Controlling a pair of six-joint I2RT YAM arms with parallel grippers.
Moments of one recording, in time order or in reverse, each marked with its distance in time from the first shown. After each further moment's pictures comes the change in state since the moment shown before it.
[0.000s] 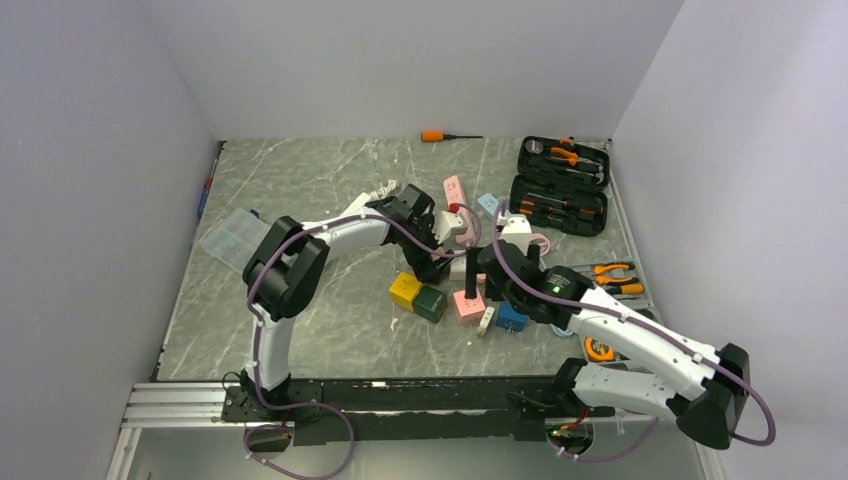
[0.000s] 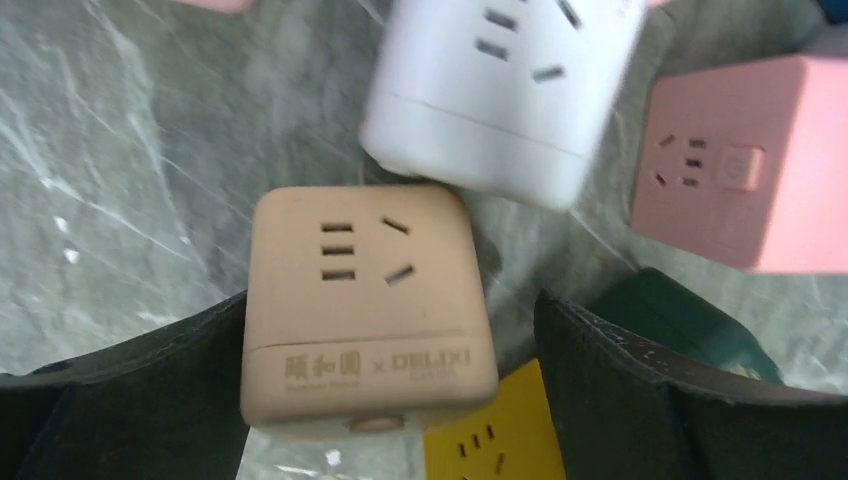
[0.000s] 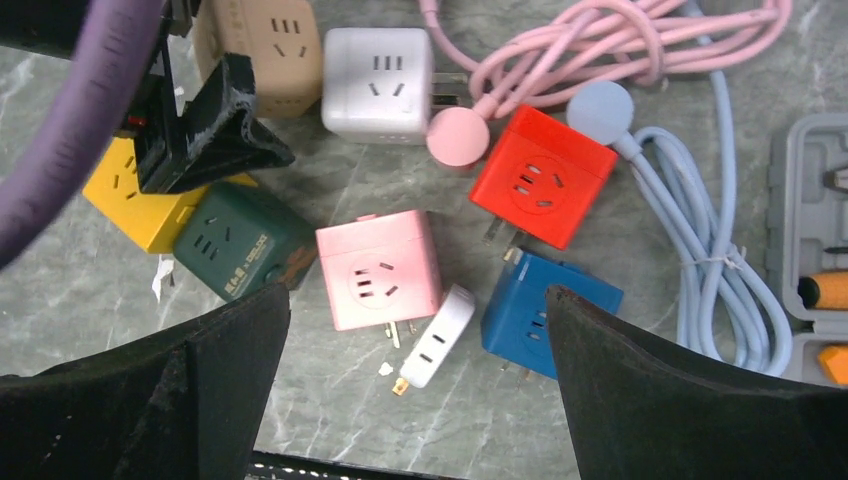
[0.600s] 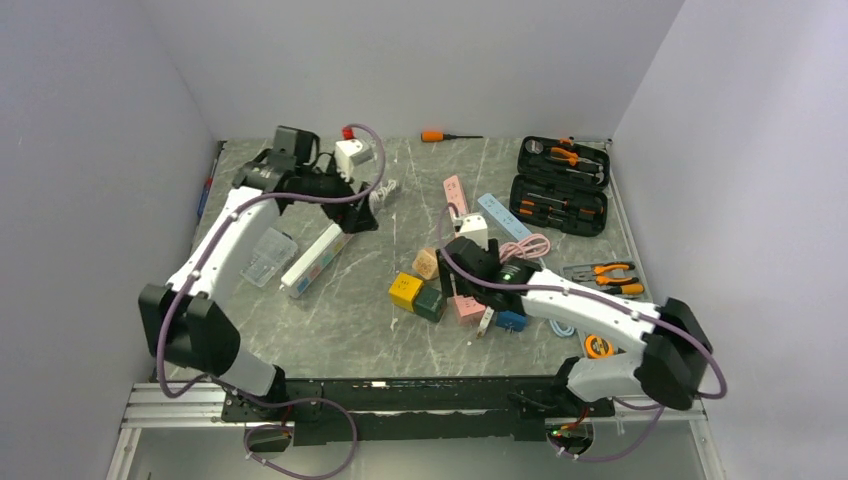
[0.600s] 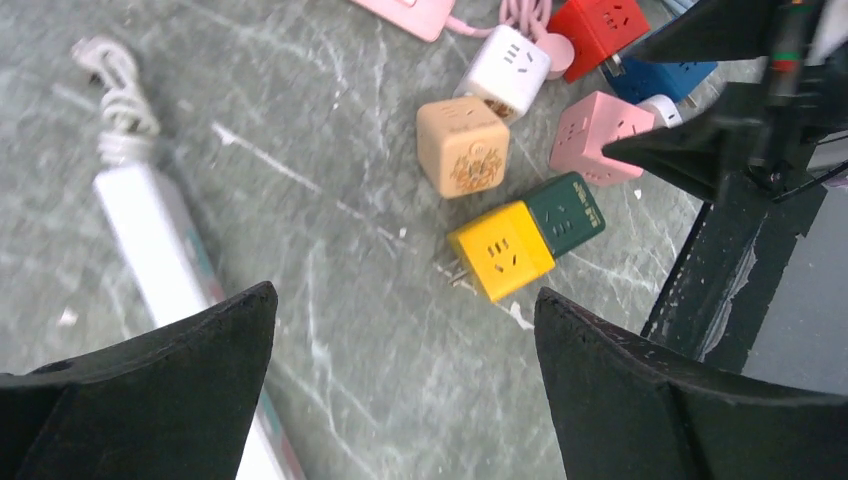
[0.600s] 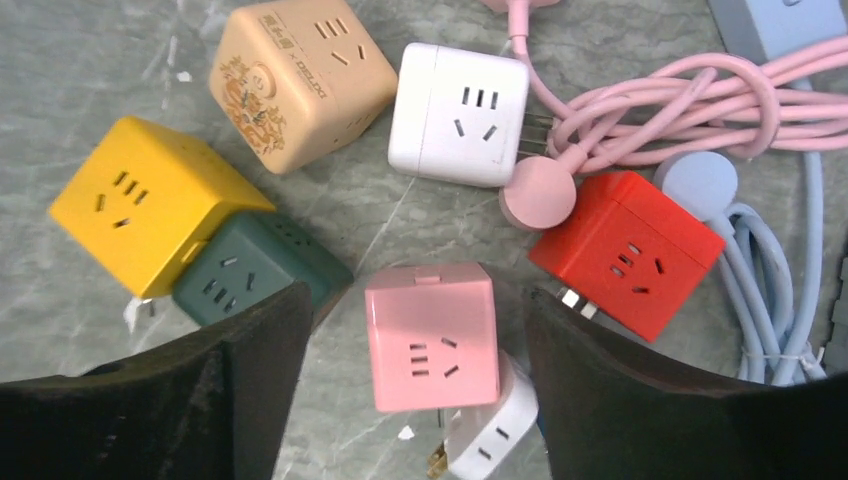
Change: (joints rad) left arm 0.388 -0.505 0.031 -0.340 0.266 -0.019; right arm 0.064 0.268 0.027 0.204 0.005 -0.097
